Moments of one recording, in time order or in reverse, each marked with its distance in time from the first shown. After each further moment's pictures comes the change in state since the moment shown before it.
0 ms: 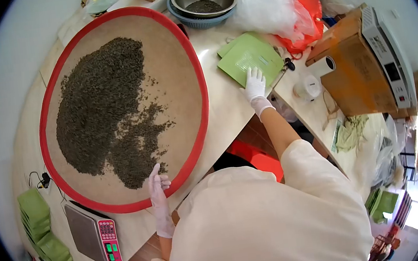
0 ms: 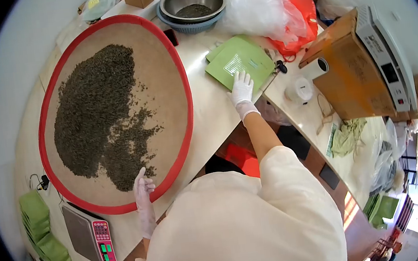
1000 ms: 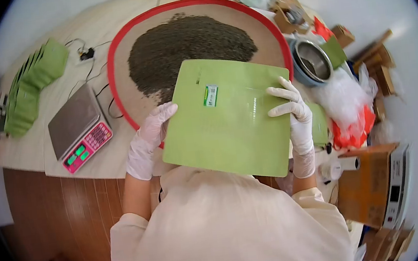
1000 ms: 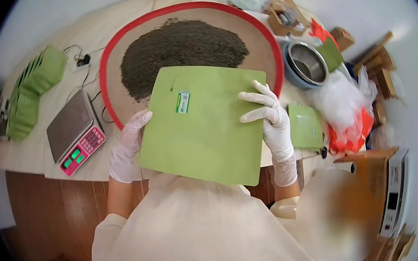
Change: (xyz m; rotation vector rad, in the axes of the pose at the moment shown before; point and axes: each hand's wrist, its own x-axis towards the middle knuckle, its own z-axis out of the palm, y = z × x) left_hand -0.063 0.117 -0.086 -0.766 -0.275 0.267; right_hand -0.116 -0.140 -0.297 1.216 0.012 -1.221
